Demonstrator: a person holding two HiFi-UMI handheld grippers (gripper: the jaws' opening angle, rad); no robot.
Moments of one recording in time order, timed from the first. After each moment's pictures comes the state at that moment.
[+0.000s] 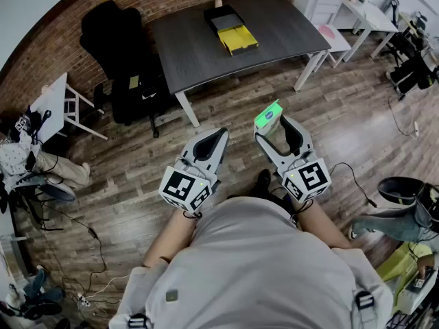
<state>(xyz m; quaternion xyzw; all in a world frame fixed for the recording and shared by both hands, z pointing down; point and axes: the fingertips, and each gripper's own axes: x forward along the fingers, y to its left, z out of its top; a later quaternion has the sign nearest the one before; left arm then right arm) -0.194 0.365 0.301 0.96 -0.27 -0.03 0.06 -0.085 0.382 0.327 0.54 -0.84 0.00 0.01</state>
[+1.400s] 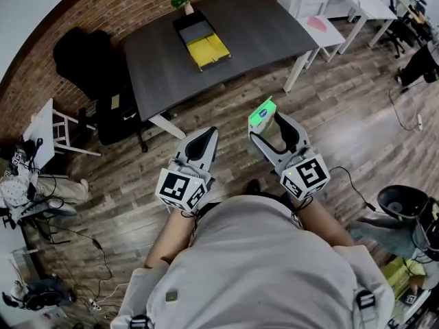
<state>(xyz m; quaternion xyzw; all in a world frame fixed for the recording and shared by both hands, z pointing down) 0.006 0.232 0.329 0.96 -0.29 0.01 0.05 0.120 0.261 0.340 0.53 -0.85 0.03 -0.01</state>
